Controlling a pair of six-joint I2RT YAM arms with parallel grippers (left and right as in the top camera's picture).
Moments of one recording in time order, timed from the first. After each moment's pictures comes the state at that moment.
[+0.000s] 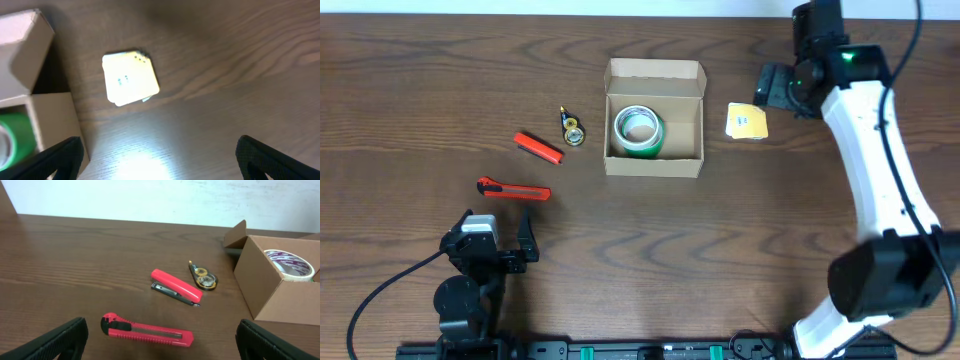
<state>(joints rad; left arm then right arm) 0.06 0.01 0.10 -0.30 0.07 -0.04 0.10 1.83 1.74 -1.09 0.18 0.35</state>
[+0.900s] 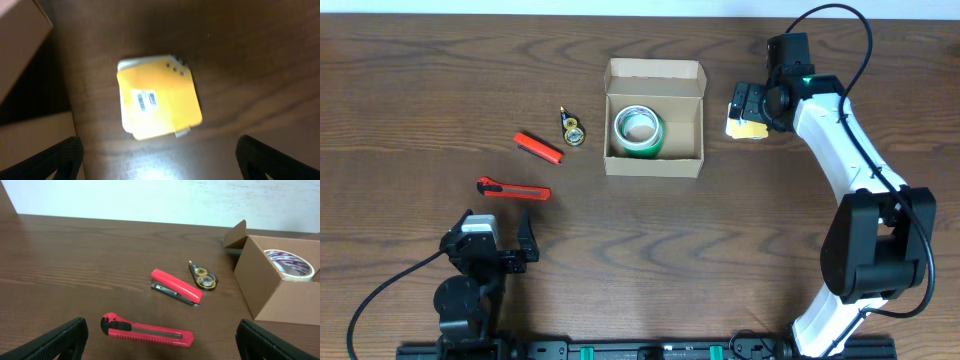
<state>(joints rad) 0.06 0.01 0.10 -0.30 0.07 -0.04 0.10 1.91 1.49 -0.70 0.08 0.34</state>
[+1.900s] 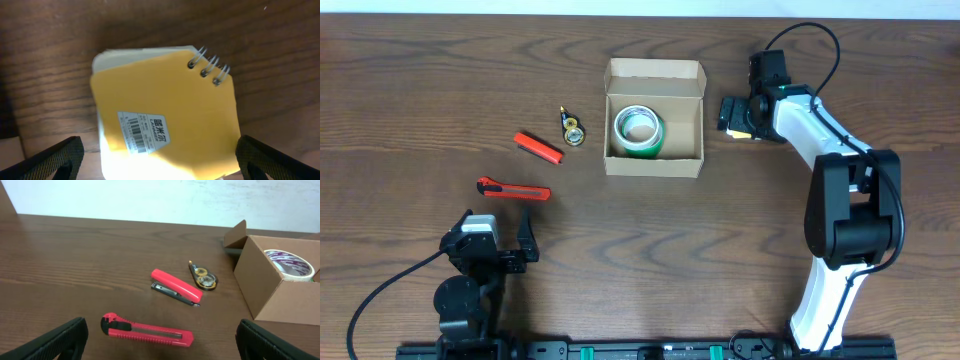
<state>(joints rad) 0.06 0.01 0.10 -0.30 0.07 -0.04 0.11 2.11 1.48 -0.58 0.05 0.33</state>
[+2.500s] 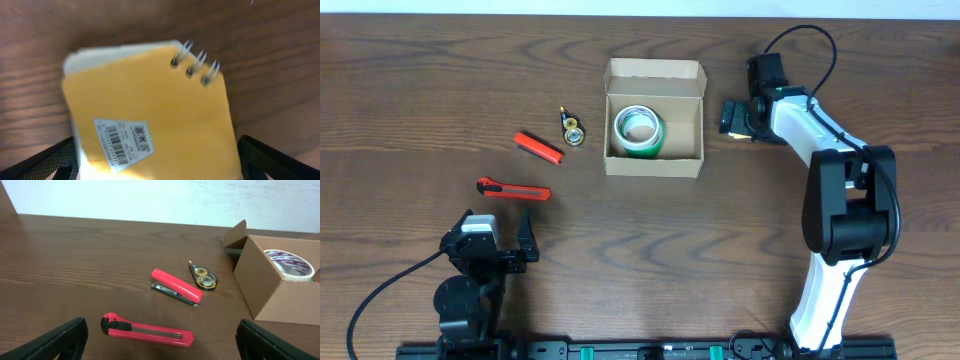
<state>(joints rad) 0.06 0.01 0.10 -0.30 0.07 -0.04 0.11 2.14 1.48 -0.58 0.11 0.33</state>
